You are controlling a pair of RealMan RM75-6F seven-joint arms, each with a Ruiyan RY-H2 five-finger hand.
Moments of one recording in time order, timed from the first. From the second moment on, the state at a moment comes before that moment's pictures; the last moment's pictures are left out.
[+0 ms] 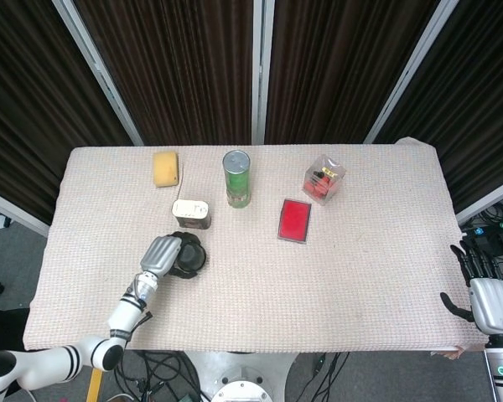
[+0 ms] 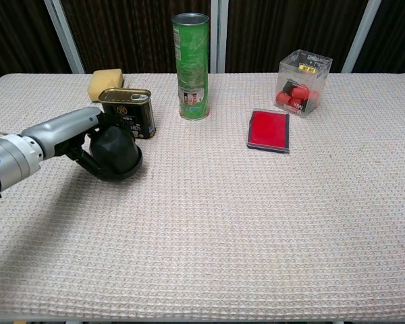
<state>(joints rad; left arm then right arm) -0.63 -1.75 -0.12 -1.23 1.22 0.99 -0.03 0.09 -1.22 0.05 -1.31 -1.51 1.44 0.21</state>
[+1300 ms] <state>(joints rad) -0.60 -1.74 -0.10 -1.22 1.33 1.01 -0.06 0.09 -1.23 0.05 -1.30 -1.50 1.43 0.20</state>
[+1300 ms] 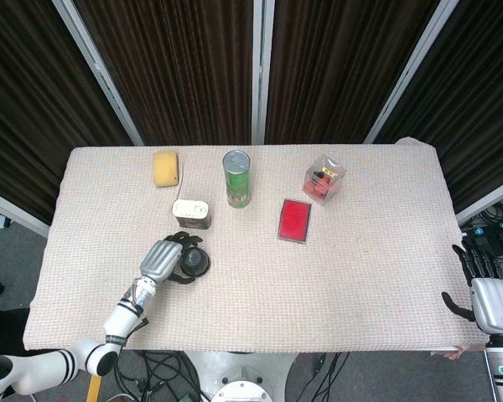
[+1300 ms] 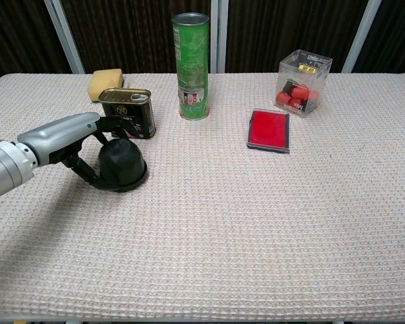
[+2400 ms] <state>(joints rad) -0.58 -1.68 -0.15 -1.33 1.29 1.02 -0.05 0.09 -1.23 0.05 -1.29 -1.48 1.41 0.20</state>
